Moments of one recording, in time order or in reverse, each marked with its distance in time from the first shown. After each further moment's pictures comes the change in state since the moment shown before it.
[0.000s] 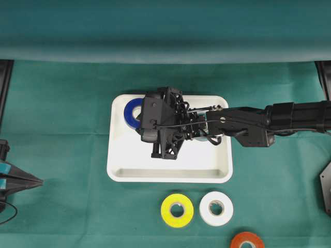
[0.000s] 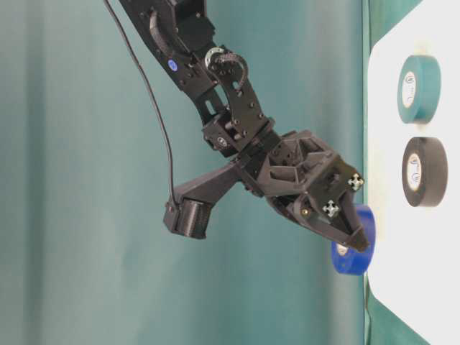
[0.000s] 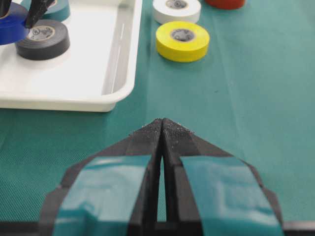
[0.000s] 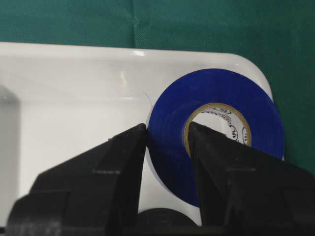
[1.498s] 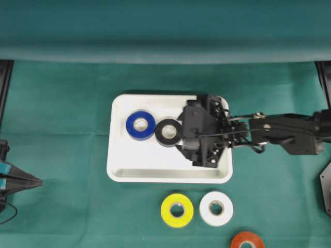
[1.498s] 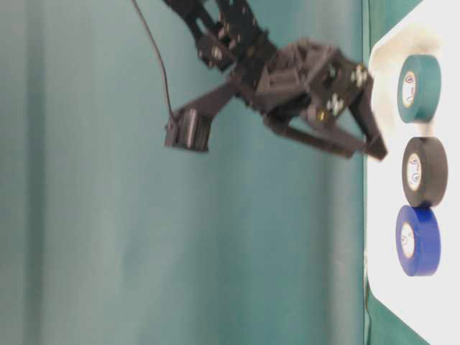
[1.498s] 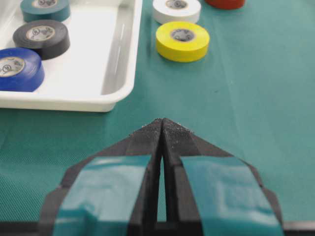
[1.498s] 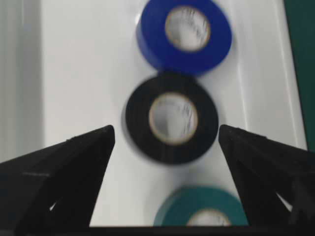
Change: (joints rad) left arm 0.000 0.000 0.000 0.000 0.000 0.000; right arm -0.002 -0.244 0.319 -0.002 0.046 0.009
